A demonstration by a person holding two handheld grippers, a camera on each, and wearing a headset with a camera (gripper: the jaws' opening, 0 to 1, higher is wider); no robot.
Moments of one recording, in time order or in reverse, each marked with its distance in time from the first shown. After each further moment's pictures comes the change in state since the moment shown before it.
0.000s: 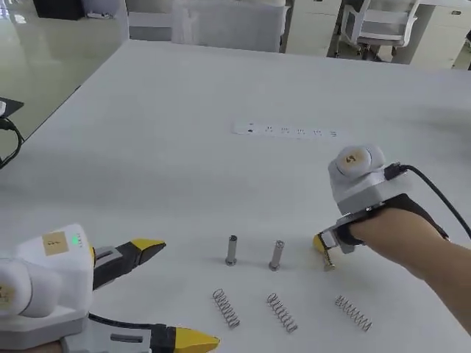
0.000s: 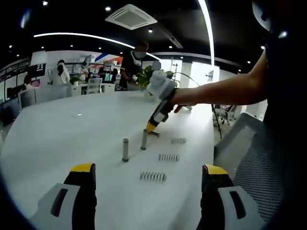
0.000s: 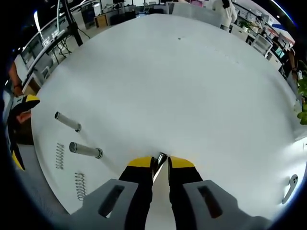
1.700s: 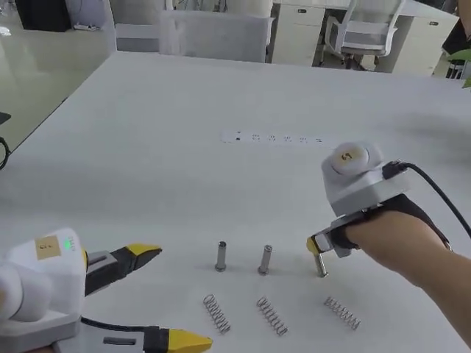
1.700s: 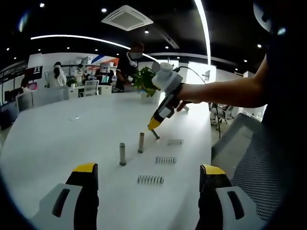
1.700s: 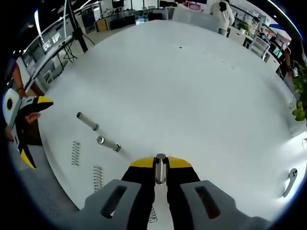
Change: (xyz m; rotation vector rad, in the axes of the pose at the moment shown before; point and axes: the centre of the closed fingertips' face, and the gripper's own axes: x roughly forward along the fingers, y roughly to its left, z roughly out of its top) left arm 0.000 -0.009 0.013 0.025 -0.007 -0.025; right arm -0.043 0.013 0.002 0.015 -0.048 0.004
